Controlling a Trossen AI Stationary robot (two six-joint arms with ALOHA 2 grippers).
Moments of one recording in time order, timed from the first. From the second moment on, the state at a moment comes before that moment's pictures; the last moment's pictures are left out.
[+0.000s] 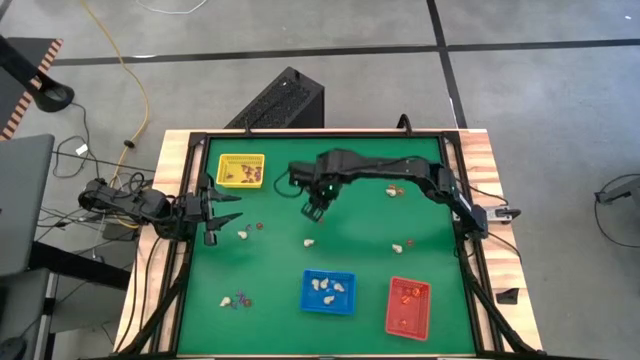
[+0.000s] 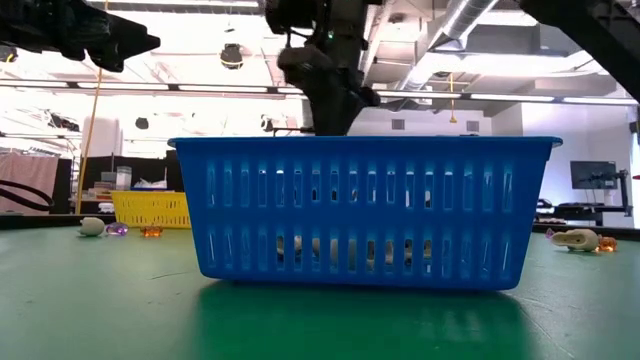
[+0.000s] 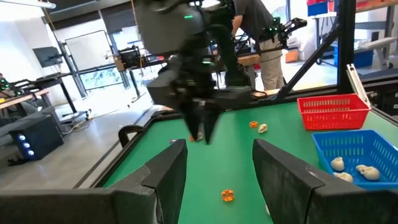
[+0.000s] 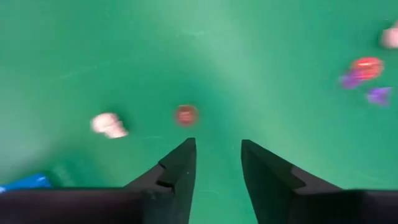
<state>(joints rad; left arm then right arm) -0.32 0.10 0.23 -0.02 -0.48 0.24 -0.12 2.16 2.17 -1.35 0.09 0.45</state>
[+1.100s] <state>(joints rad) -0.32 0.10 0.23 -0.04 -0.50 0.25 -0.53 2.29 1.92 -0.85 0.03 0.44</state>
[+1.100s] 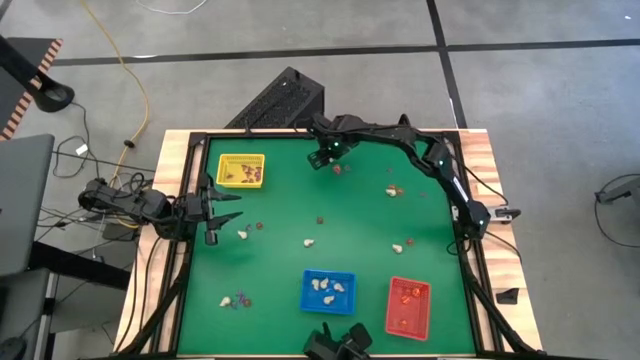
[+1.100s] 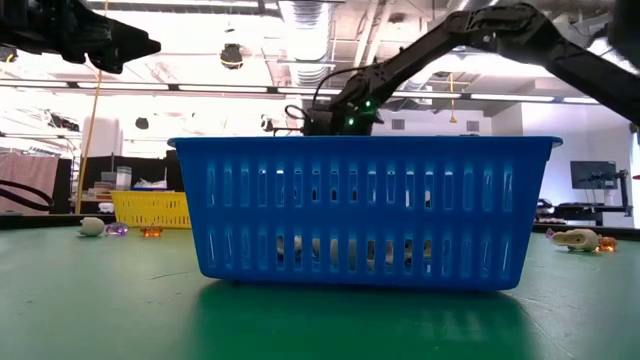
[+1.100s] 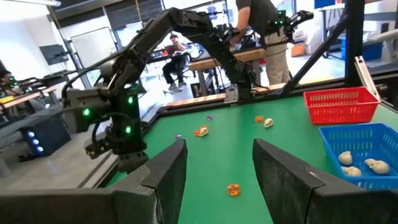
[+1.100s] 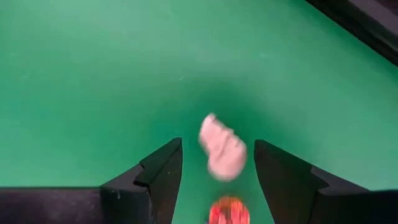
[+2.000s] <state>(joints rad) -0.32 0.10 0.23 -0.04 -0.50 0.25 -0.51 2.31 1.96 -0.93 -0.04 0.40</state>
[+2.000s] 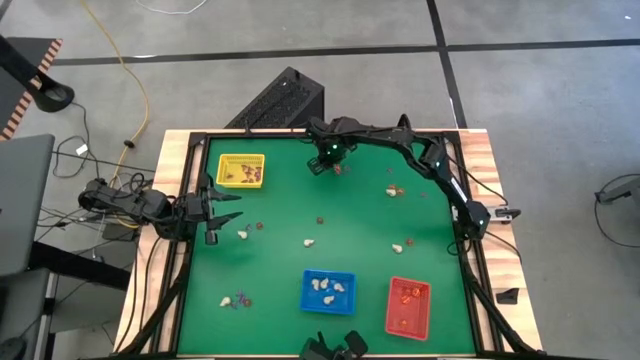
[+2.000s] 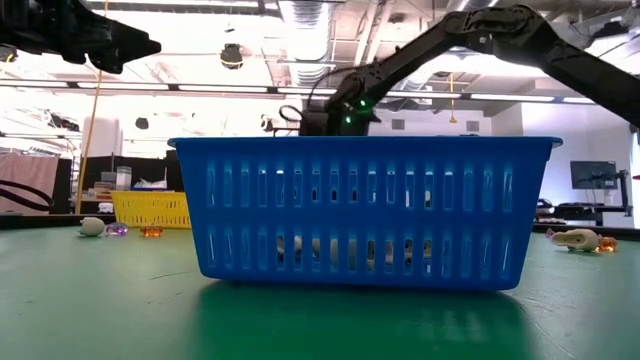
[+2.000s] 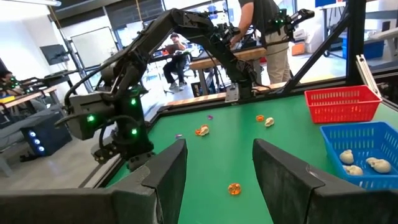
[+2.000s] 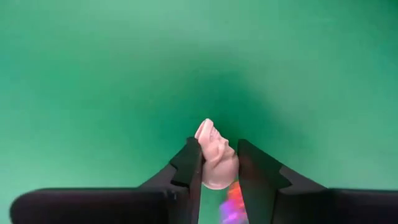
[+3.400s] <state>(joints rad) -0.32 0.10 0.23 -0.03 -0.45 0.20 0.47 2.33 2.33 -1.34 0.18 0.76</state>
